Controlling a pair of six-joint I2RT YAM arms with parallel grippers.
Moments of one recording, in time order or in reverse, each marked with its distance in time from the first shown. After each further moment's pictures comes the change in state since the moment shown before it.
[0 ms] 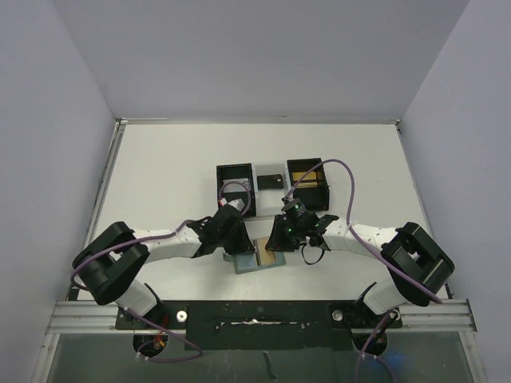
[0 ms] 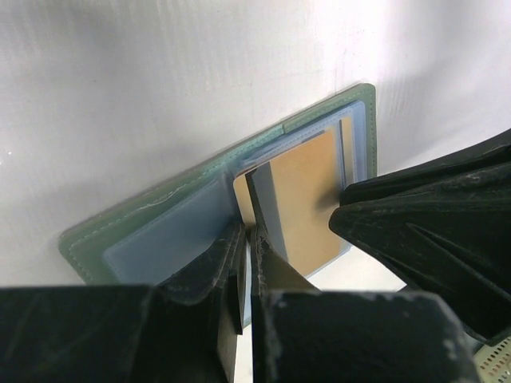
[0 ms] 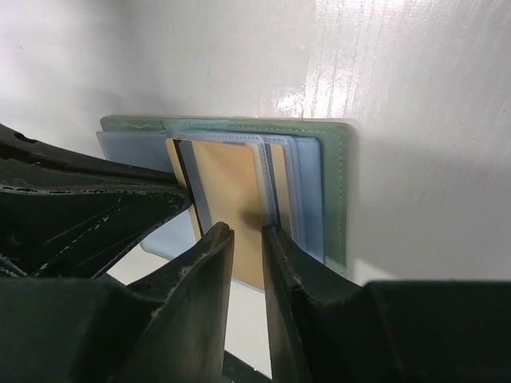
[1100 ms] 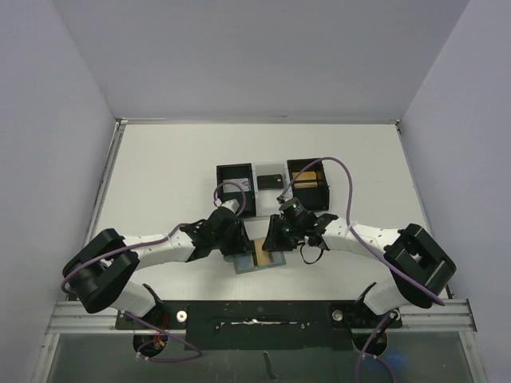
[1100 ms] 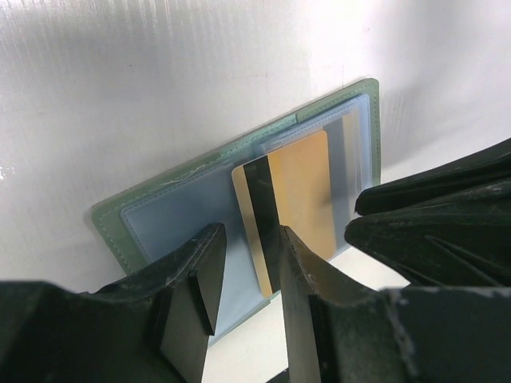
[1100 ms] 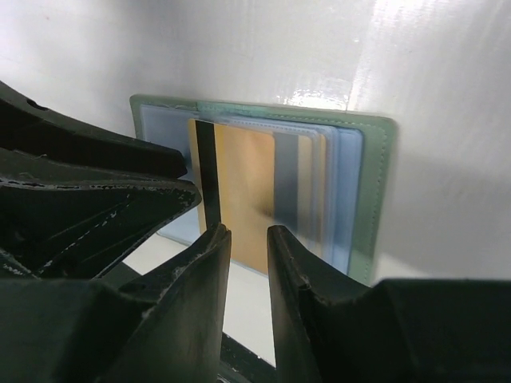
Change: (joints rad) left arm 0.000 -0.082 -0.051 -0.013 -0.037 0.005; right arm 0.020 -0.028 0.031 -0.040 -0.015 -0.046
